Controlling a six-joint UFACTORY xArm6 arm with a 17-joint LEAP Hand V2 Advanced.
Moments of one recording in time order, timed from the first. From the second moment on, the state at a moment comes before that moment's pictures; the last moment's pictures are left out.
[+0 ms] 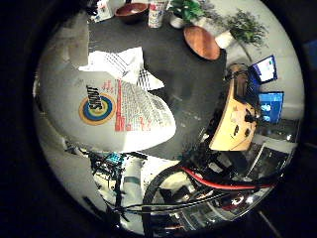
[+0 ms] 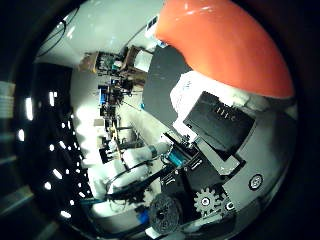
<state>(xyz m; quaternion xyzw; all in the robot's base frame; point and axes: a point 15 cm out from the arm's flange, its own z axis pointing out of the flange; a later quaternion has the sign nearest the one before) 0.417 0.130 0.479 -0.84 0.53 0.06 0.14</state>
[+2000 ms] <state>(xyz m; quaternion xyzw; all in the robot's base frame) 0.357 0.357 0.473 -0.81 0.38 0.07 0.44</state>
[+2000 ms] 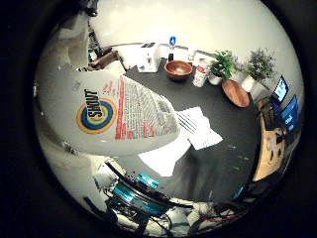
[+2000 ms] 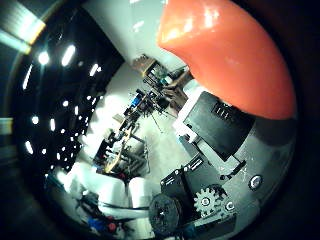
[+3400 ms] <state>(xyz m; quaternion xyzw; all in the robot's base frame) 0.489 0.492 0.360 -0.71 0.37 0.31 0.52</state>
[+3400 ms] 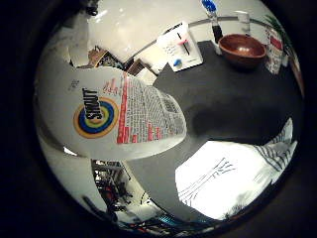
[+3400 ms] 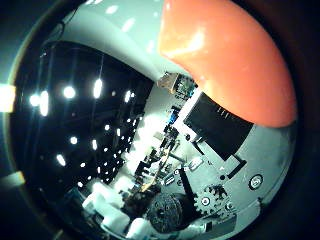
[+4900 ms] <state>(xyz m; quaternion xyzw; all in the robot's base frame) 0.447 0.495 0.318 -0.77 0.30 0.35 0.44</state>
